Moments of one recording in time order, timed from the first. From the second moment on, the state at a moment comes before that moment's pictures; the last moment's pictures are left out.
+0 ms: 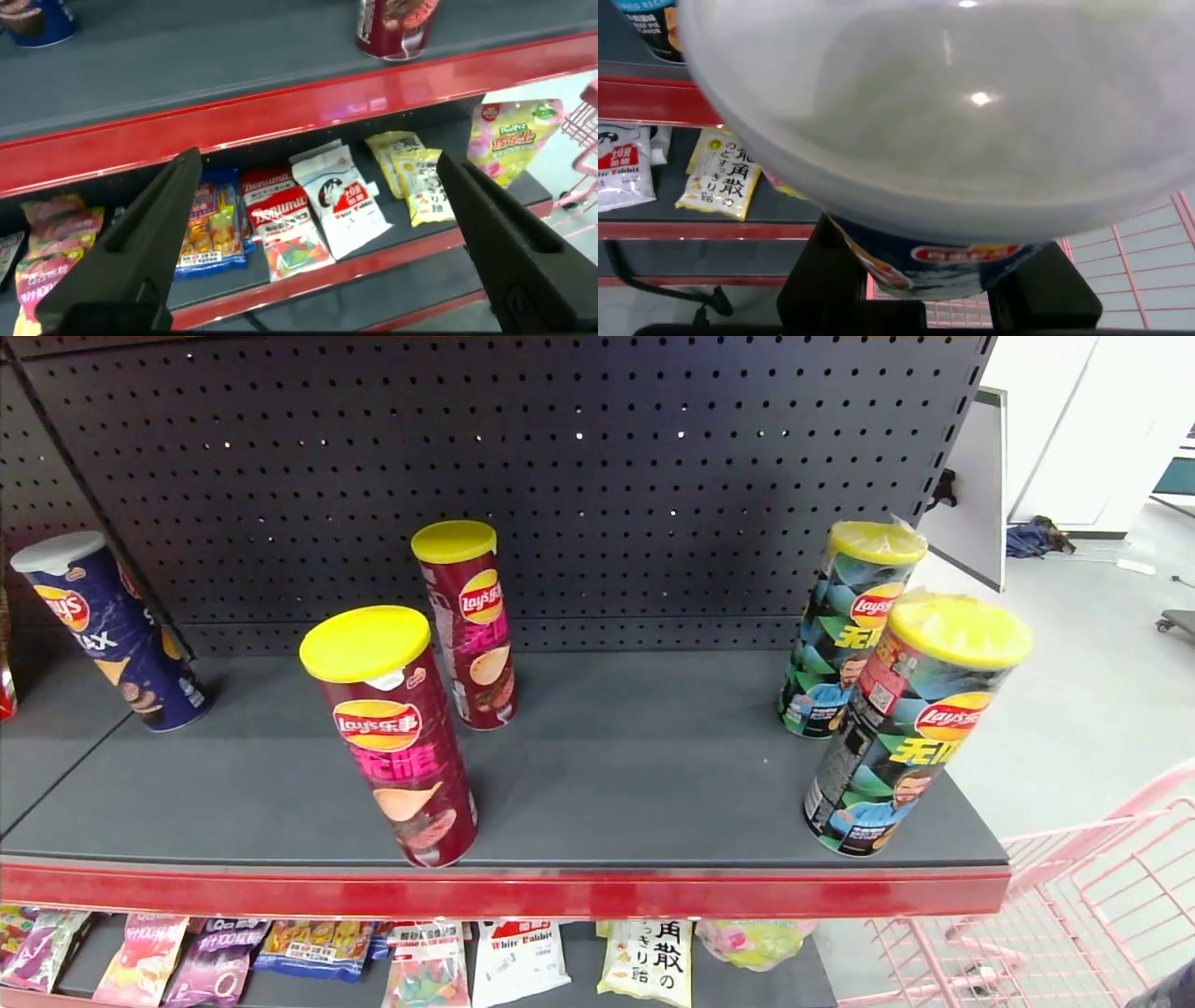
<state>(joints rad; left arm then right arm) -0.17 0.09 -0.02 -0.01 -0.10 0.07 0.07 0.41 -0.35 0.21 -0.16 -0.11</state>
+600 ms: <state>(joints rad) -0.17 0.09 -0.02 -0.01 -0.10 0.07 0.07 0.36 -0.31 0.21 -0.16 -0.11</state>
